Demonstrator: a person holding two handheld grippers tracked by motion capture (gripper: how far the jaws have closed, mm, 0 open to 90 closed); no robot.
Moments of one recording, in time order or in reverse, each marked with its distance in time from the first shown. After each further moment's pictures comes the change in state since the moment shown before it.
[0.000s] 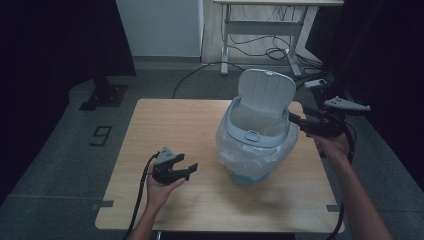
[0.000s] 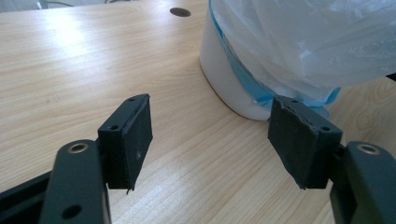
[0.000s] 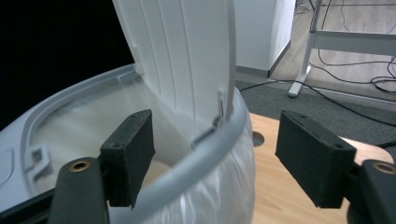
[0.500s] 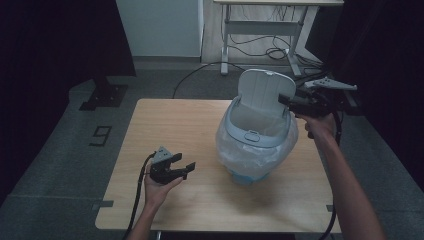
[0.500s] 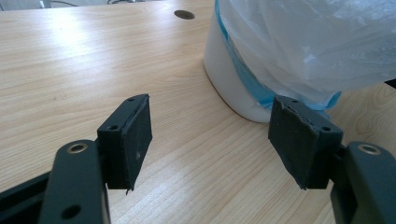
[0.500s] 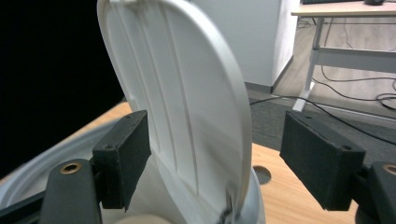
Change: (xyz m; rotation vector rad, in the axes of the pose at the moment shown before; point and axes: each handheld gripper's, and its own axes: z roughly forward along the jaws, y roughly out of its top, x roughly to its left) left arm 0.006 -0.001 -0.006 -0.016 0.004 -0.027; right arm 0.002 0.040 0.039 -0.048 0.012 -0.003
